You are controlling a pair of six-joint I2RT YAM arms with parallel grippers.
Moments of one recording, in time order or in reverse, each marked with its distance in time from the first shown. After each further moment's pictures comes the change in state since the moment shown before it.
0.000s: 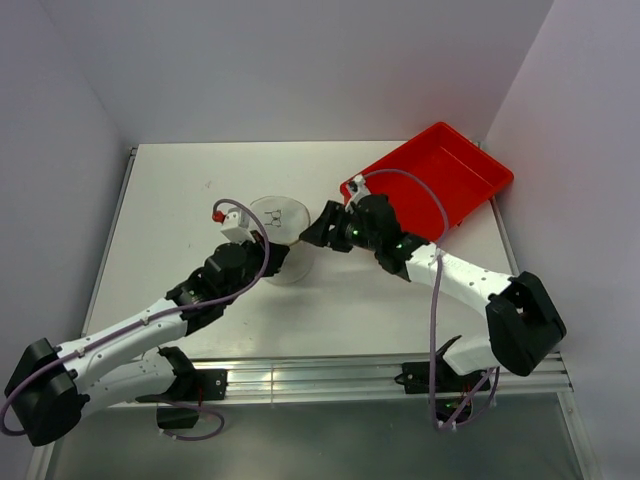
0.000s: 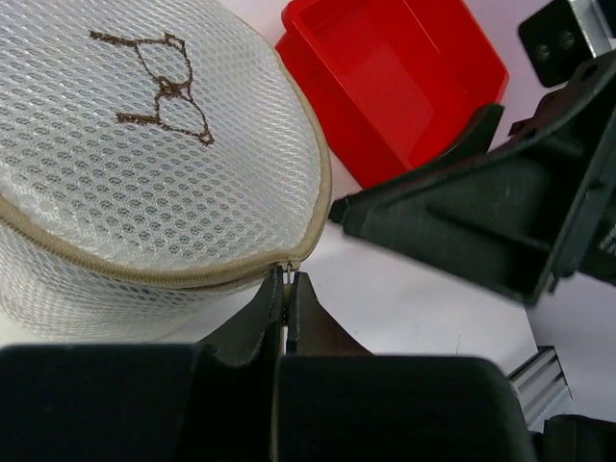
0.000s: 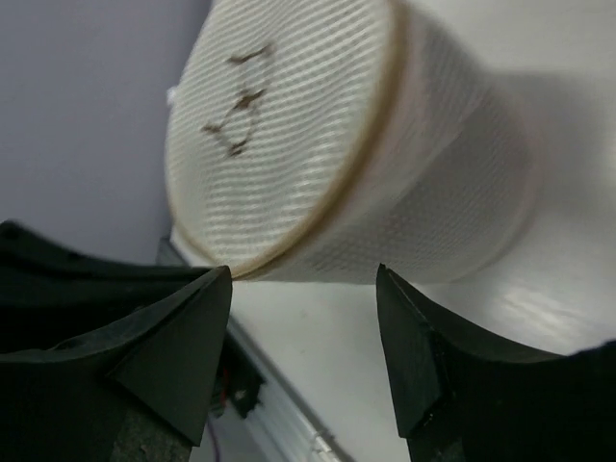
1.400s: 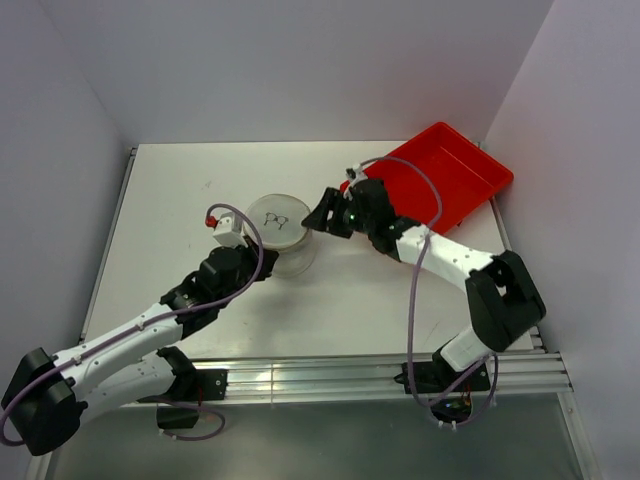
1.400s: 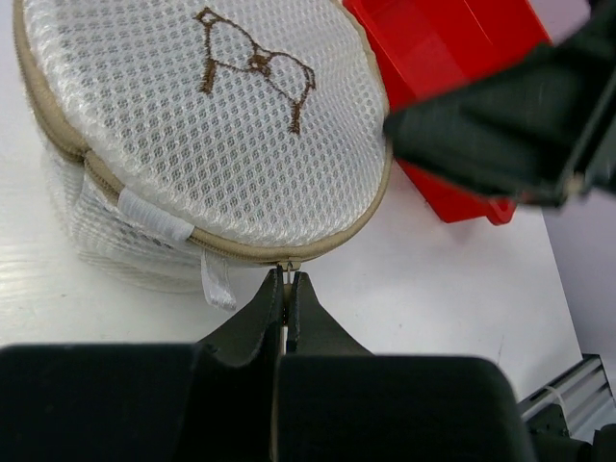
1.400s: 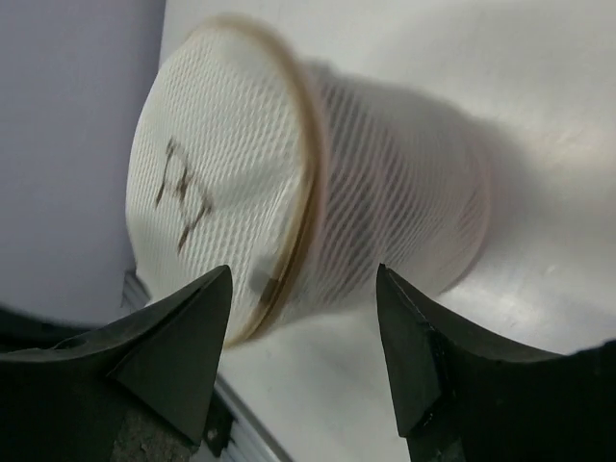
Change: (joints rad) left arm 0.048 -0.053 -0.055 -0.058 -0.006 0.019; right arm -0.063 0.174 0.156 -0.042 -0.011 -0.055
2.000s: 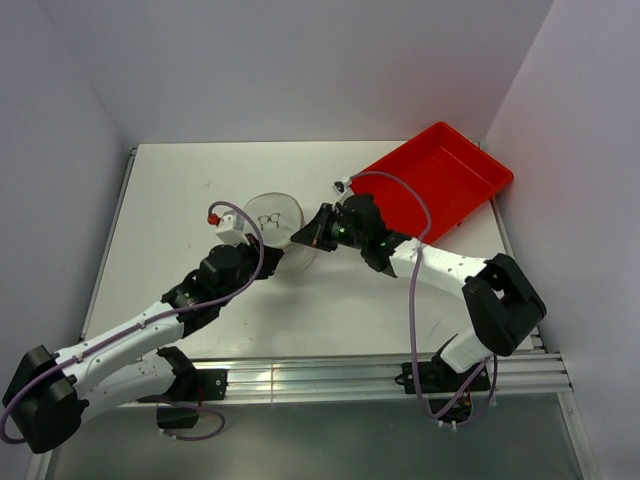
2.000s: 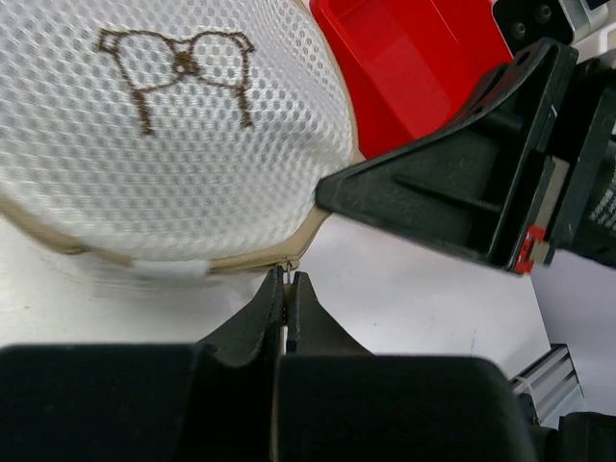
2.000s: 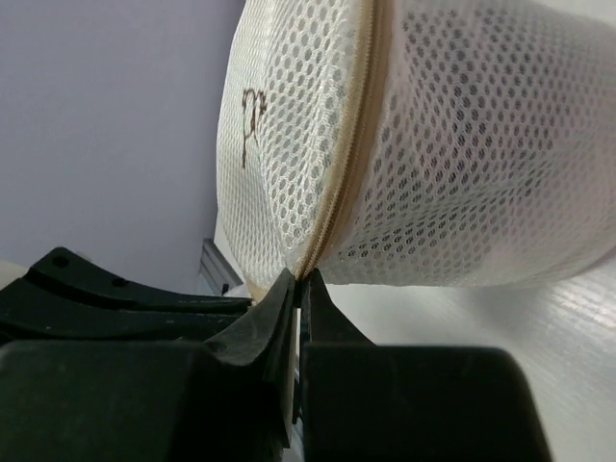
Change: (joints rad) left arm -0.001 0.027 0.013 0.046 0.061 -0.019; right arm 0.122 -0.045 -0.135 0.194 -0.027 0.189
